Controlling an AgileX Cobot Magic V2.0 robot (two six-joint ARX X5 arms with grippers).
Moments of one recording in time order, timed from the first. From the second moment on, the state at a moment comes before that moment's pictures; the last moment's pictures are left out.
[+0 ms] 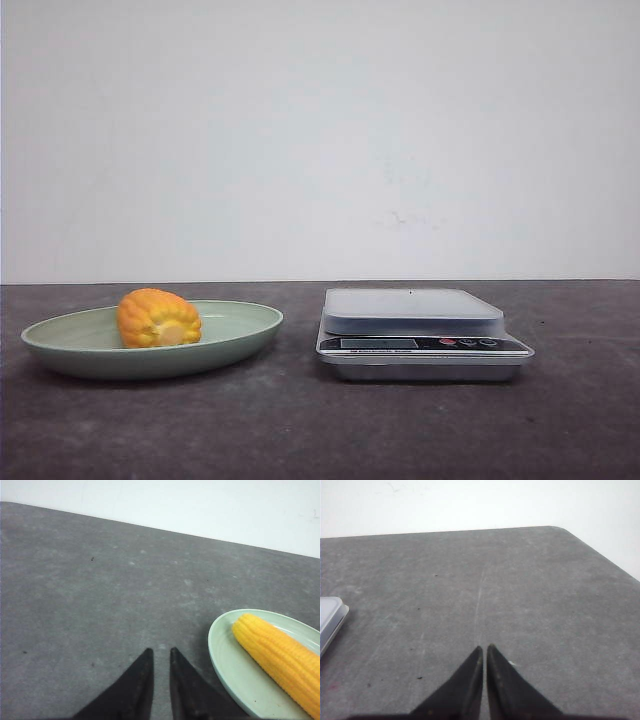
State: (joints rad) left arm -0.04 0.01 0.03 -0.18 -0.02 -0.17; right arm -0.02 0.01 0.02 -0.17 0.07 0.09
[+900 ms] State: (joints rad) left arm -0.04 0.01 0.03 -0.18 -0.02 -0.17; right arm -0.02 0.01 0.02 -0.17 0.05 0.11
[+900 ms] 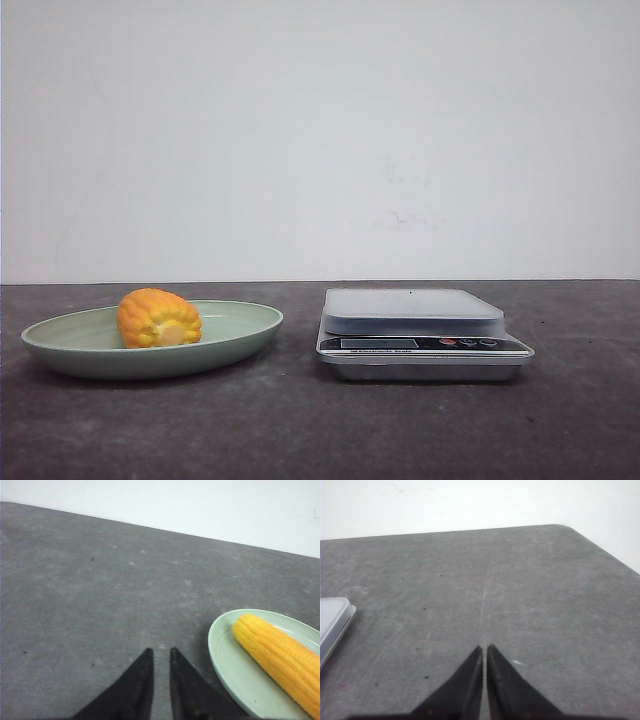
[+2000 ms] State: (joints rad) left arm -0.04 0.39 0.53 -0.17 0.09 -0.37; right arm -0.02 0.35 0.53 -0.25 -0.05 0.21
